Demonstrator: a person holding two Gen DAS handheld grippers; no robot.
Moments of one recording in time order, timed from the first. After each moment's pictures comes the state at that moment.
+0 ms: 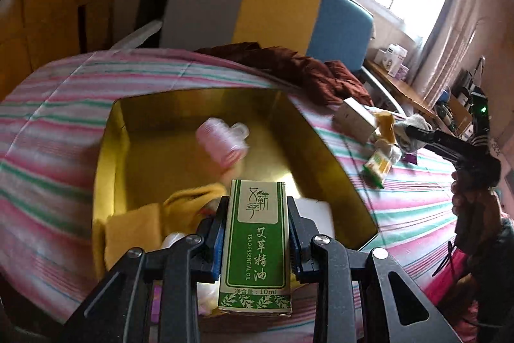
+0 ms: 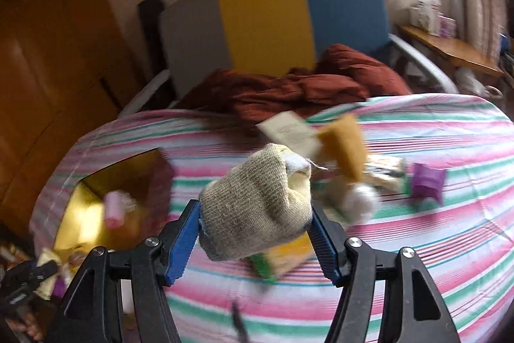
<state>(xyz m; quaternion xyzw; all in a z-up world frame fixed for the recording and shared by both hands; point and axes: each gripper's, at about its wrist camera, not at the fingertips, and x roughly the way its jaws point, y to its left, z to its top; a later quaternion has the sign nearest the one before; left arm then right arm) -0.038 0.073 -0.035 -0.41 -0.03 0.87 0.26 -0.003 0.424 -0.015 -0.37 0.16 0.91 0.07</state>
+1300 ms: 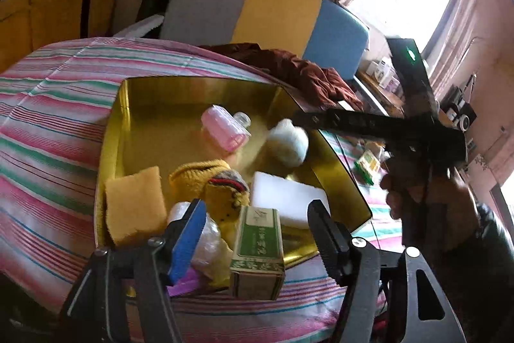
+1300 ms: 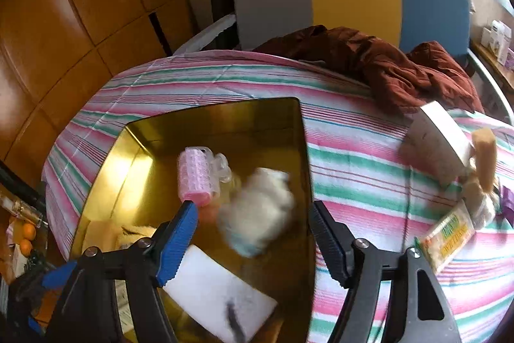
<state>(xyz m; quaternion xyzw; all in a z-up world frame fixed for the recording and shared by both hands) -0.023 0.045 -0.045 -0.40 -0.07 0.87 0.28 -0.083 0.280 -0.045 -0.44 0.09 0.89 -0.01</state>
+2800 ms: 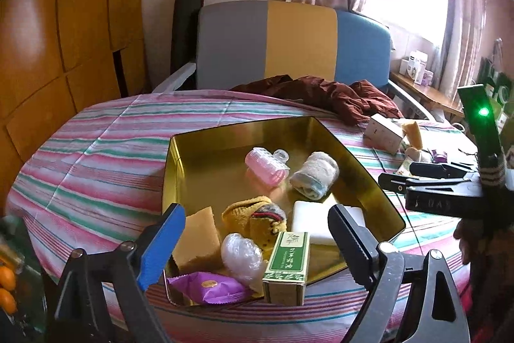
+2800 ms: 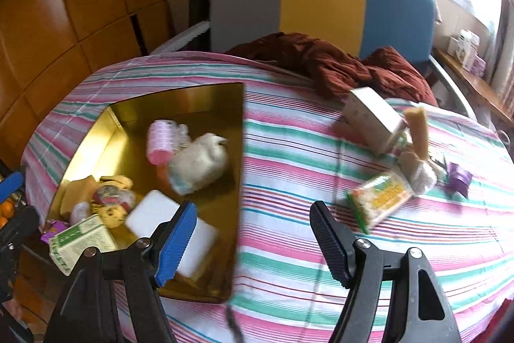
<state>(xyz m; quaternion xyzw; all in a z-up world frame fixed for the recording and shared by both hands) 0.003 0.055 -0.008 -0.32 0.04 0.93 0.19 -0.010 0.307 -0.034 -0.43 0.06 0.90 0.06</state>
